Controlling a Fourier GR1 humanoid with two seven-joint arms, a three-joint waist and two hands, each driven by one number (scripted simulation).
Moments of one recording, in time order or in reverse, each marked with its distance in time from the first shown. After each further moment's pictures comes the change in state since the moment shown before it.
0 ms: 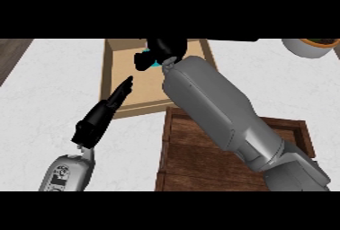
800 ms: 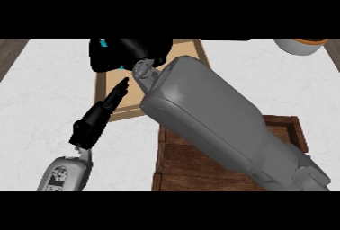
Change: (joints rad) left arm 0.015 0.010 0.014 0.017 0.003 0.017 -0.014; right arm -0.001 0.000 -0.040 -0.494 0.170 0.244 0.207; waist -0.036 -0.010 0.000
